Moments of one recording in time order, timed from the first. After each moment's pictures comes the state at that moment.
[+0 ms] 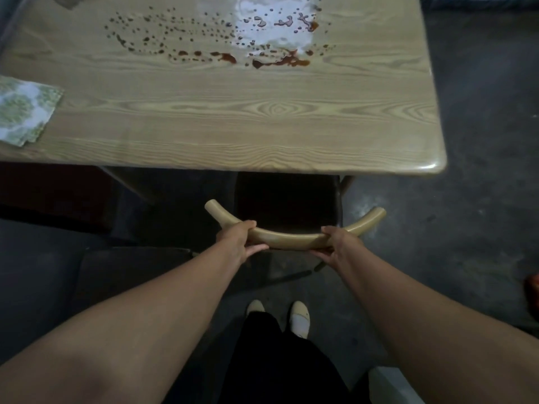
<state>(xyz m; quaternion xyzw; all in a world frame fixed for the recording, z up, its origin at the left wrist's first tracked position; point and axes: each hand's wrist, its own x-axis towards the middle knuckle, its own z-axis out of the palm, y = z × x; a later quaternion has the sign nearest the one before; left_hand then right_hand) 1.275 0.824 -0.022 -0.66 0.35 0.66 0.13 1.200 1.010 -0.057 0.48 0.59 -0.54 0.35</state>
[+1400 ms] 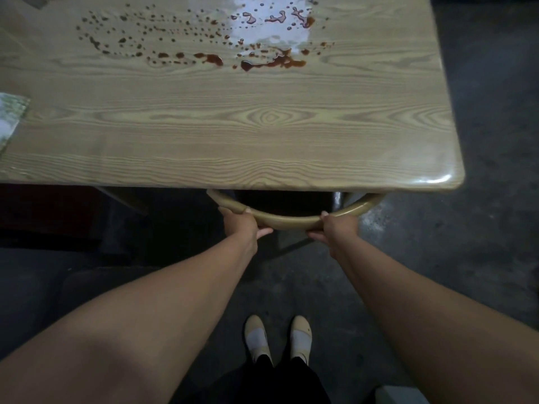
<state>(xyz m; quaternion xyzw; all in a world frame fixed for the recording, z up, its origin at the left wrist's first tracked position) 1.188 0.832 -0.057 -0.65 0.39 0.66 0.01 1.128 0.979 -0.069 0.41 0.65 -0.57 0.30</state>
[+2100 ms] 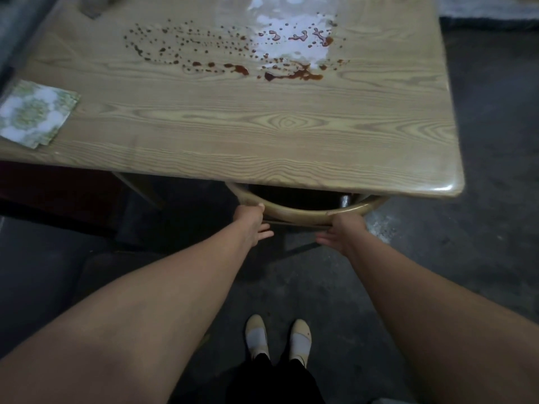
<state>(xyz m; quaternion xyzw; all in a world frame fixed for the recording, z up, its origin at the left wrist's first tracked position) 1.216 0.822 -0.023 -0.59 0.42 0.68 0.11 1.145 0.985 -0.019 0.37 0.66 -0.54 0.37</state>
